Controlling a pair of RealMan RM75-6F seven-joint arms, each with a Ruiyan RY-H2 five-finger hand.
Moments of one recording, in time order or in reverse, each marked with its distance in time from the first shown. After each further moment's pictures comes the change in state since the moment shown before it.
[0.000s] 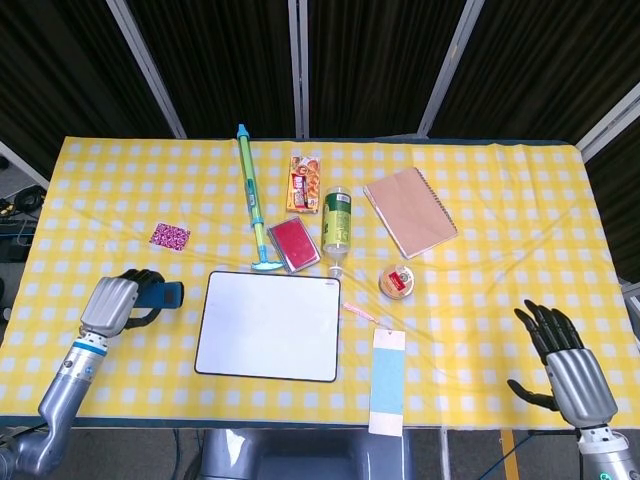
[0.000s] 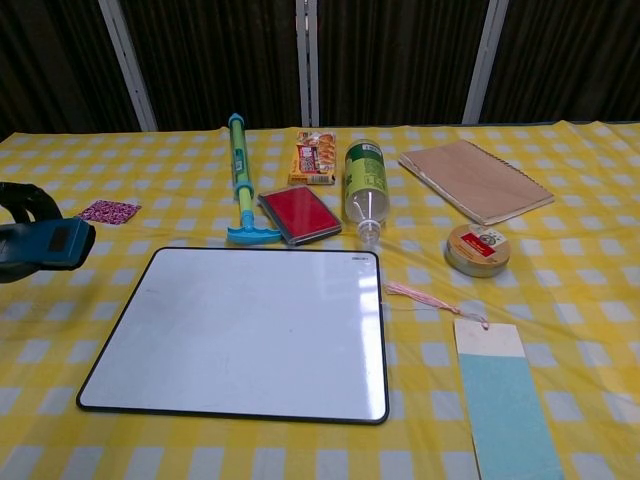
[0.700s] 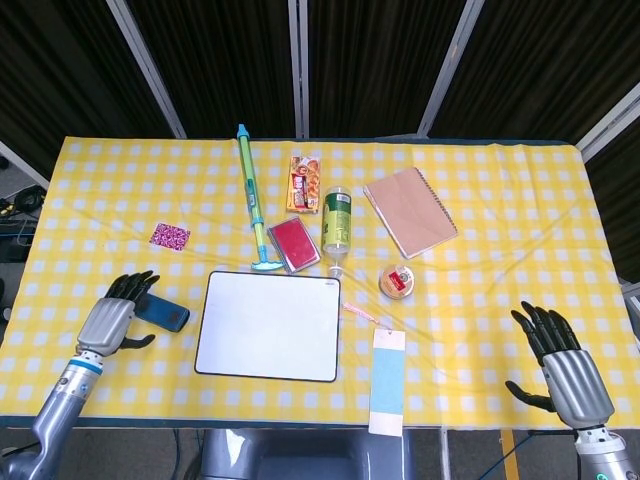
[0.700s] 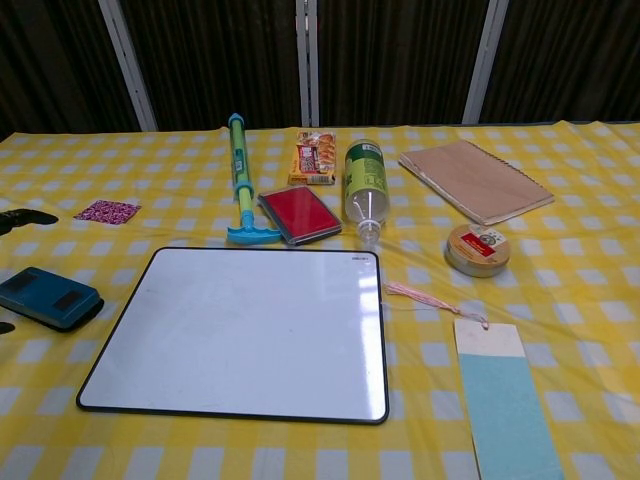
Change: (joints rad) left arm 0.059 0.055 0.031 -0.109 -0.031 -0.039 0.018; right arm 0.000 -0.003 -0.001 -0.003 0.000 -0.003 -0.018
